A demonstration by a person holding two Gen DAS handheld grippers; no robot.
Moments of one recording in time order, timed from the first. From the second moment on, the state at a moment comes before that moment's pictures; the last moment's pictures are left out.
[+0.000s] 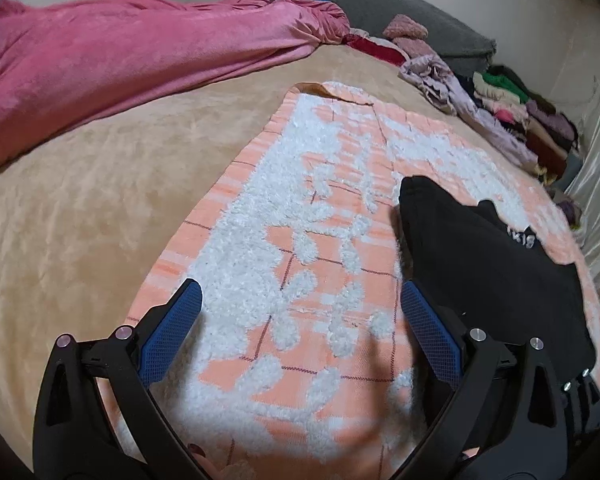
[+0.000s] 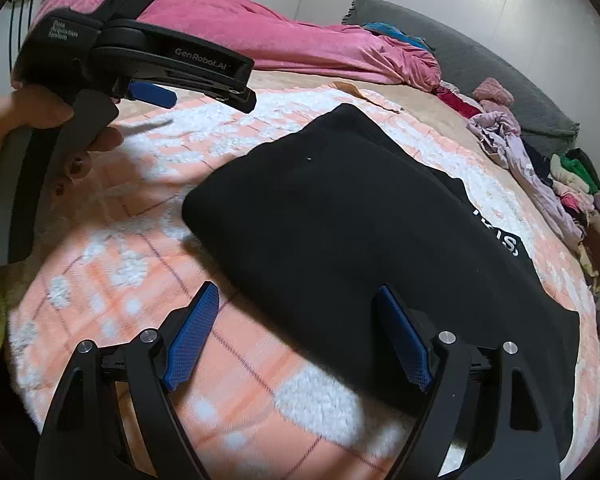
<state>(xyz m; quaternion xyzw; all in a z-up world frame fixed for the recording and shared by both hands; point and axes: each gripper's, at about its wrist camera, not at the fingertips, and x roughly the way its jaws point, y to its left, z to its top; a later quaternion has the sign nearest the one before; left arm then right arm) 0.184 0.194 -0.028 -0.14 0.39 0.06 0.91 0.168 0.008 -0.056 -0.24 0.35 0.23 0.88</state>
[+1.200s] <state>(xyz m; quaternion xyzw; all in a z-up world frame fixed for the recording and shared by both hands) 0.270 0.111 -0.039 -0.19 0.48 -0.11 0.85 0.189 -0.034 -0.040 -0.09 0.33 0.26 0.90</state>
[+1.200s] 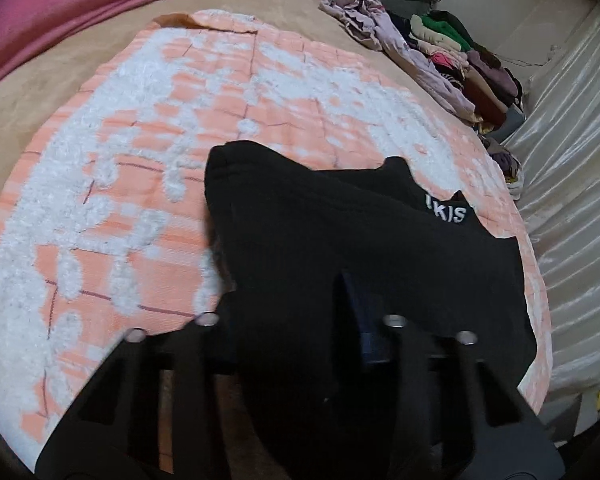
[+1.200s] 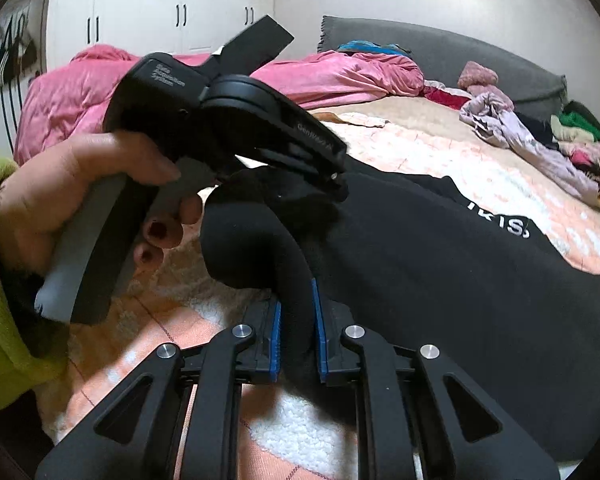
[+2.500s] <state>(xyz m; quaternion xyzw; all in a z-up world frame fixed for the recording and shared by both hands) 0.272 -0.134 0.061 -0.06 0.46 -0.15 0.87 0.131 -0.250 -0.001 0.14 0.25 0.16 0.94</state>
